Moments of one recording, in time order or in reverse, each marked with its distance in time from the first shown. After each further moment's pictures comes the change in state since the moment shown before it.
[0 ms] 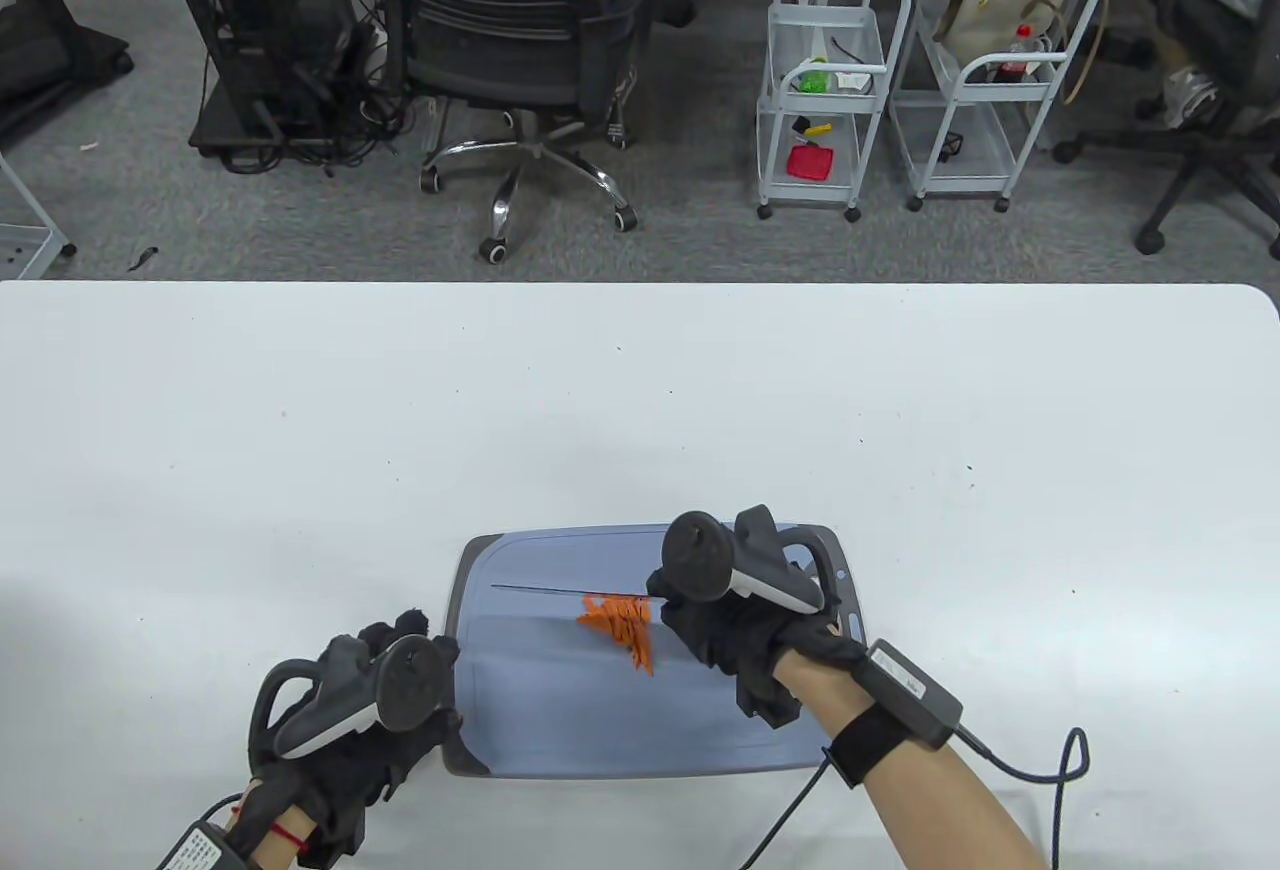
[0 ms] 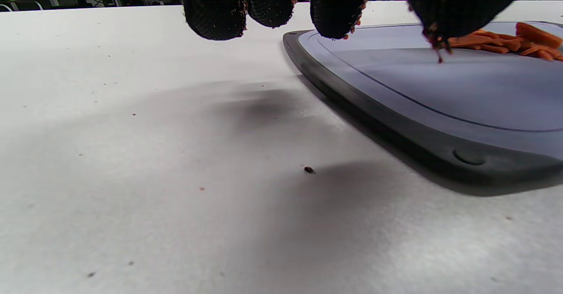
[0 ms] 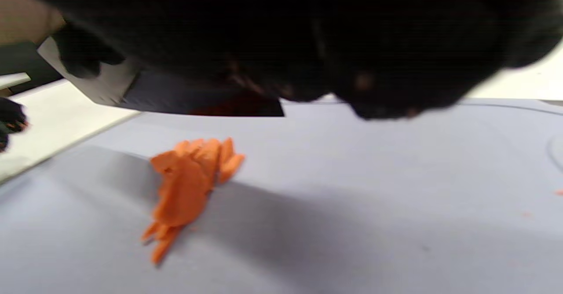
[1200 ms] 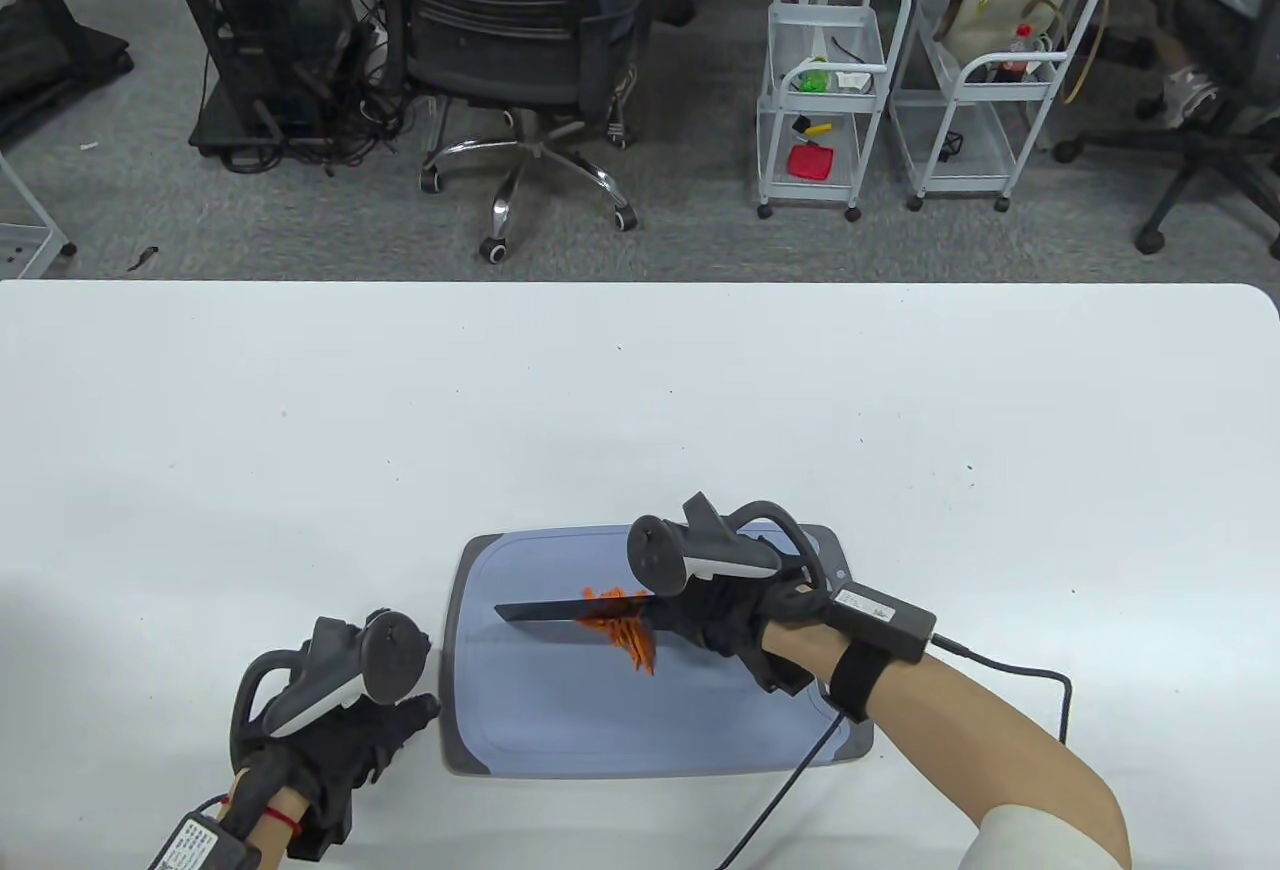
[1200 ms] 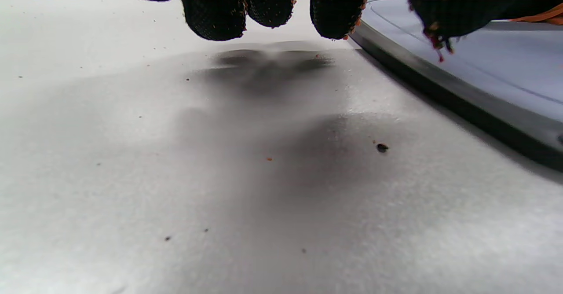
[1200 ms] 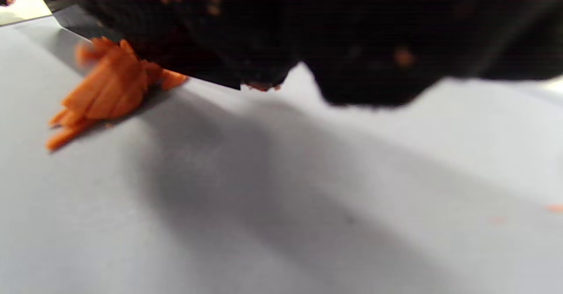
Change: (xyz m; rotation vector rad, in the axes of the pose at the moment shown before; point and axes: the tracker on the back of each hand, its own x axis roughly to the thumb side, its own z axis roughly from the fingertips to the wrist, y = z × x) left_hand -0.022 -0.010 -0.015 -0.092 0.101 0.040; right_hand 0.006 0.039 -0.034 0.141 -0.146 0.161
